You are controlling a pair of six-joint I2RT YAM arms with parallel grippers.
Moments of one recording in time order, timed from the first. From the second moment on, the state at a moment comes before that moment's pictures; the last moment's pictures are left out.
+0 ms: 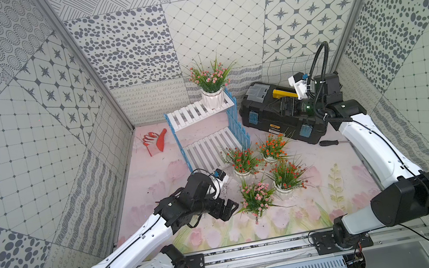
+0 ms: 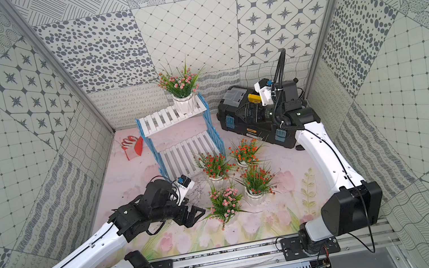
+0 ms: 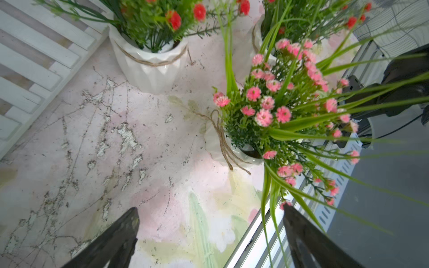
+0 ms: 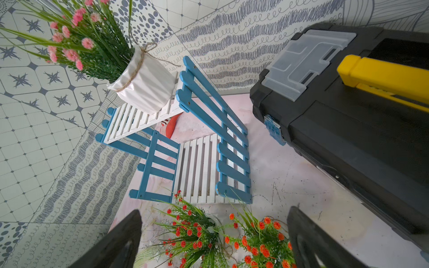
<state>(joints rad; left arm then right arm) -0.83 0.94 0.69 -0.60 0.23 -0.20 0.13 1.45 1.50 -0.57 -0.56 0.33</state>
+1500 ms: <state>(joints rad) -1.14 1.13 0.31 0.32 0.05 -0.15 0.10 1.44 1.38 -0.38 -0.68 0.35</state>
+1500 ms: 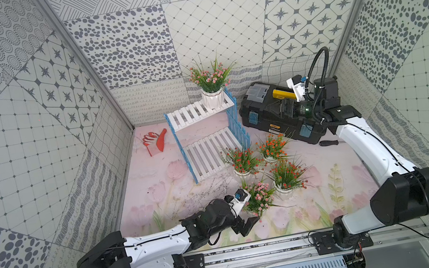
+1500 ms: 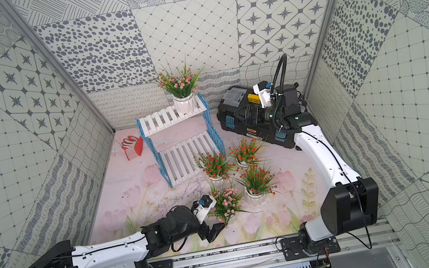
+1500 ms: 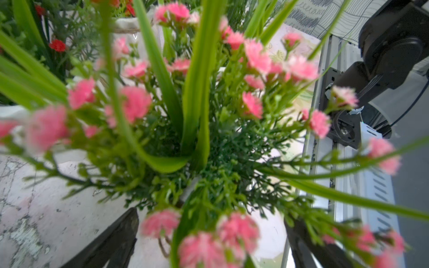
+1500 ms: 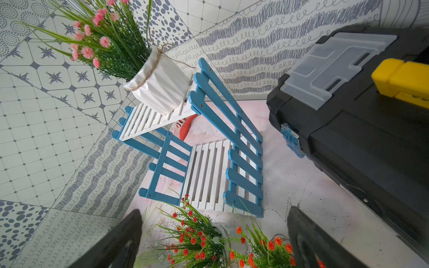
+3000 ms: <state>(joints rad) -1.14 1.58 0.41 0.74 0.05 -0.12 0.10 1.40 1.33 -0.33 -0.69 0.34</state>
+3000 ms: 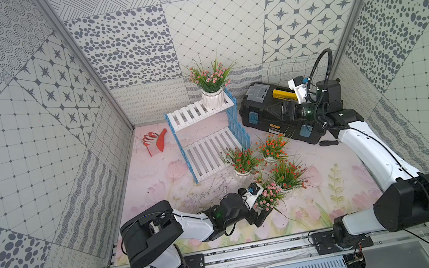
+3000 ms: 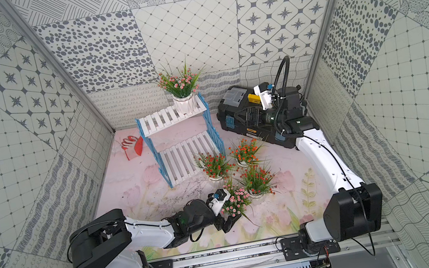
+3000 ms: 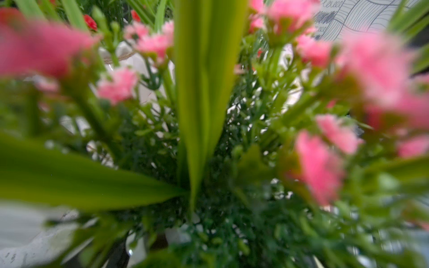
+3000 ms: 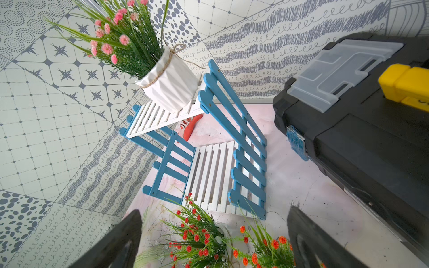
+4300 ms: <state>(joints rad) -1.14 1.76 0.53 0.89 -0.02 -0.13 0.11 1.39 1.31 -0.33 -0.69 0.32</state>
